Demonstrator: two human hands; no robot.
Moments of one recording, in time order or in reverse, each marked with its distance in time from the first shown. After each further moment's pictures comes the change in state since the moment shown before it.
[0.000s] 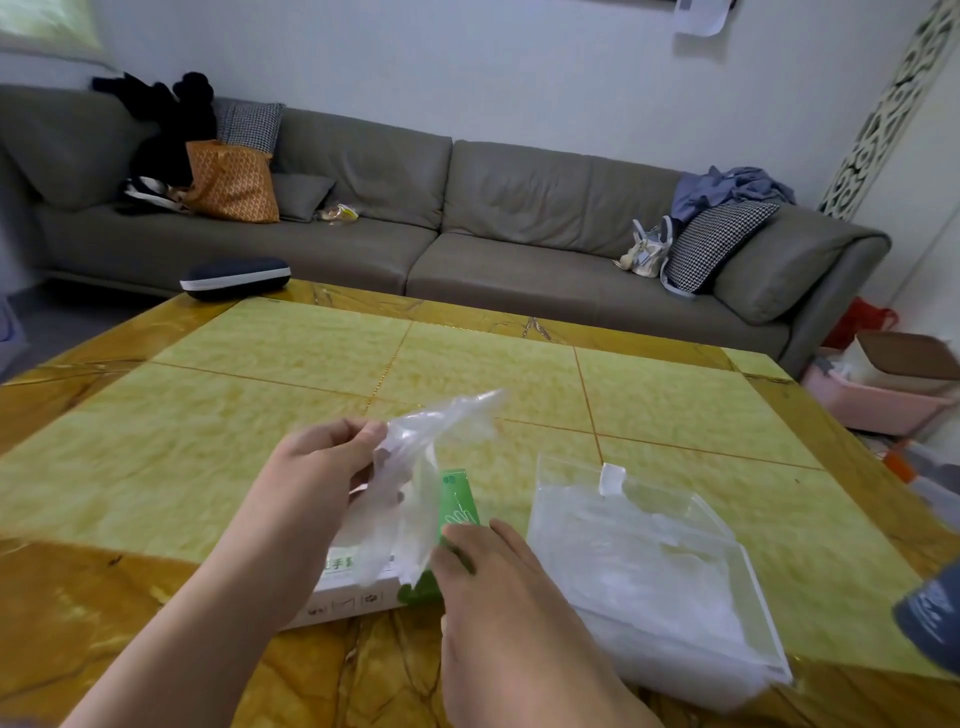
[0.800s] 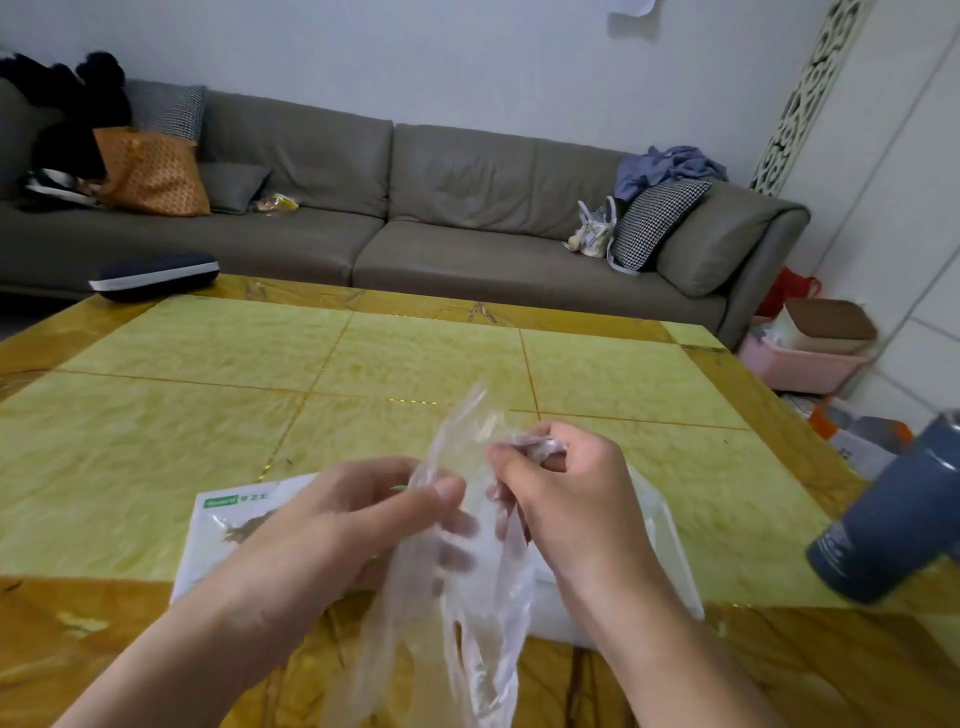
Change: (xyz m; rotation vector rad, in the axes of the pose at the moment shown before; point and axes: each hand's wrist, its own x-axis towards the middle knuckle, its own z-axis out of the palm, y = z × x) left_hand -0.042 -0.003 0.046 0.146 -0.599 -0.065; right_hand -0.015 0.054 -0.063 1.116 0.551 0.600
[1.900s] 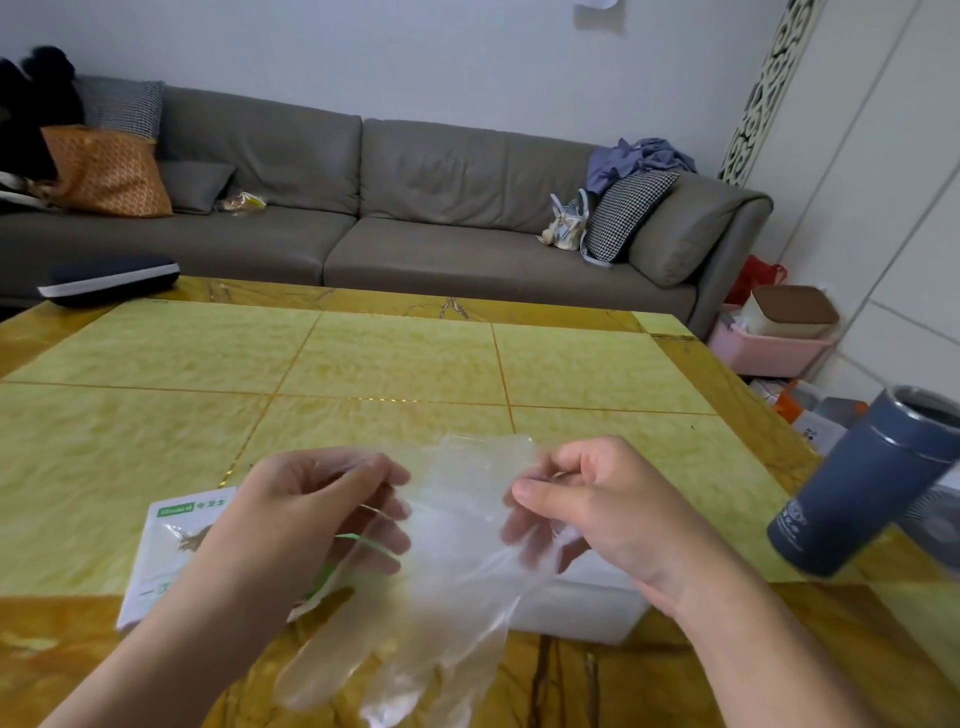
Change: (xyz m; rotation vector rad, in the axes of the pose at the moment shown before) left_hand 0.009 -0.004 0.013 -0.089 0.326 0.052; right_hand 0.006 -0.004 -0.073 -0.154 -0.361 0.160
